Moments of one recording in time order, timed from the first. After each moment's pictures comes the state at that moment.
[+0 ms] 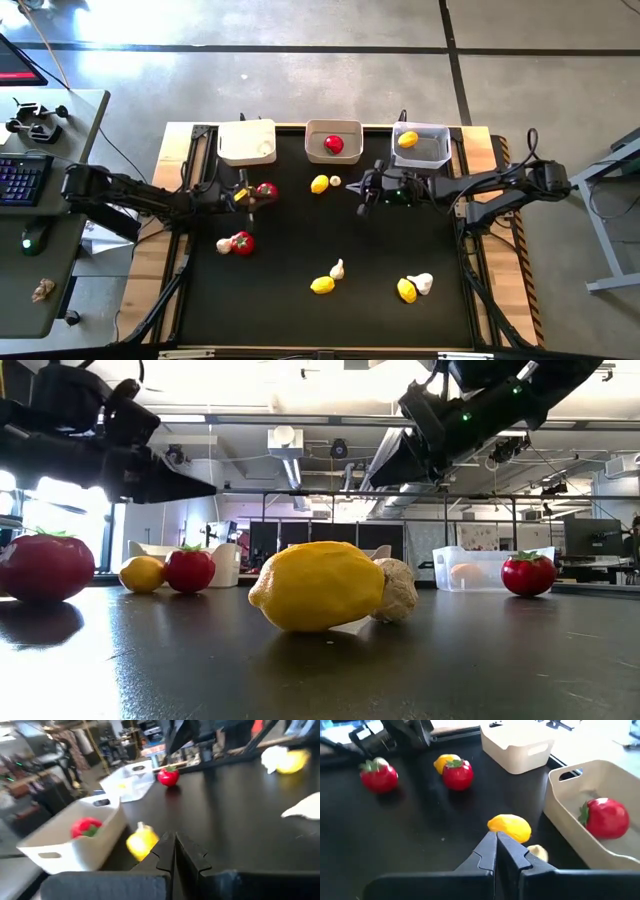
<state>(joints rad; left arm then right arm) 0.09 1.05 0.03 0.89 -0.15 0.29 -0.07 1.34 0.68 0.20 0.24 0.16</state>
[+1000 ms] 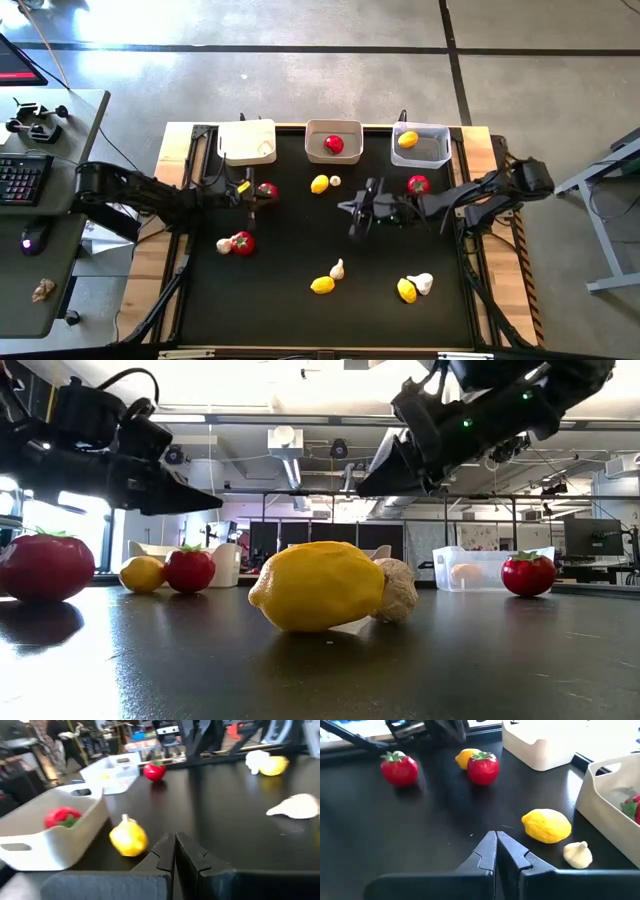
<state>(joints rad) 0.21 1.23 0.03 1.04 0.09 0.19 0.10 1.50 0.67 0.38 0.39 0.20</state>
